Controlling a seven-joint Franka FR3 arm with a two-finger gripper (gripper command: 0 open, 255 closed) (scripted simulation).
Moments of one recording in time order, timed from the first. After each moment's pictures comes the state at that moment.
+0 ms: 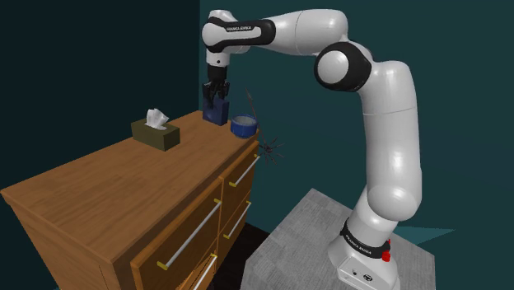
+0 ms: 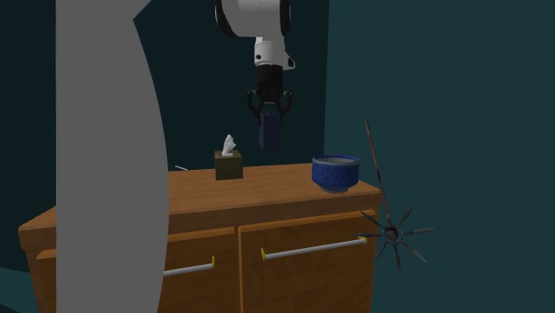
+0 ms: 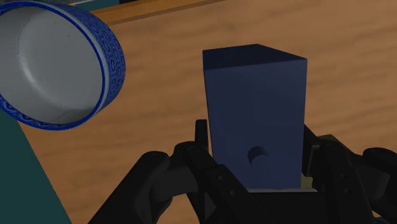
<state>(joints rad) 0.01 0.48 -0.03 -1.27 0.03 1.73 -0.11</state>
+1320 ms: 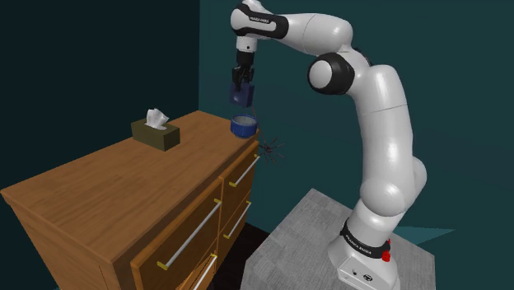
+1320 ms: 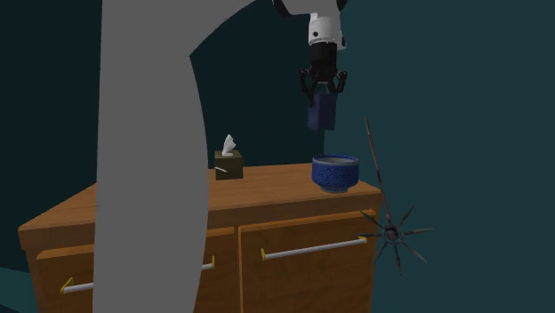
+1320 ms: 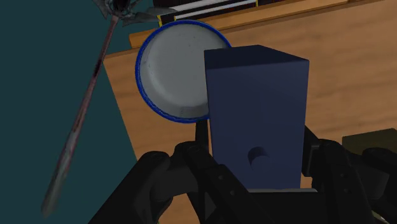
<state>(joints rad) -0.18 0.58 -0.08 -0.96 0.05 1.52 -0.34</state>
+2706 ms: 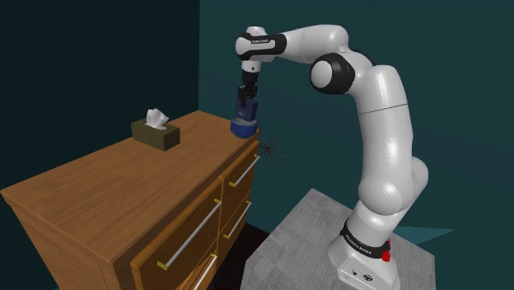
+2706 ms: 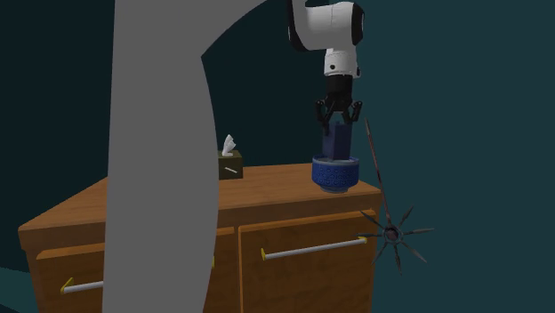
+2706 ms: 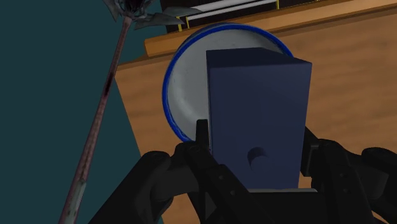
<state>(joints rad) -0.23 0.58 -0.09 -1.18 0.06 1.74 -0.41</state>
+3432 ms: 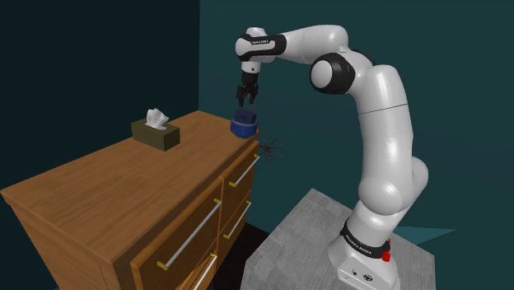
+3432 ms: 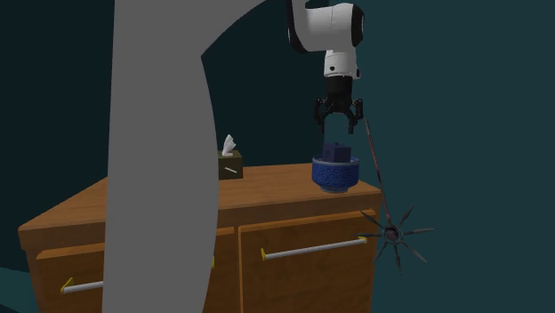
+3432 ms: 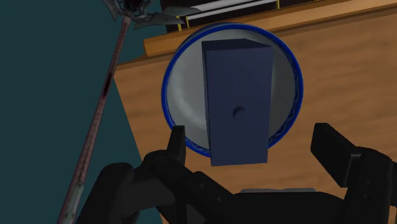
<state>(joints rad) -0.23 0.58 -0.09 -1.19 0.06 1.75 -0.41</state>
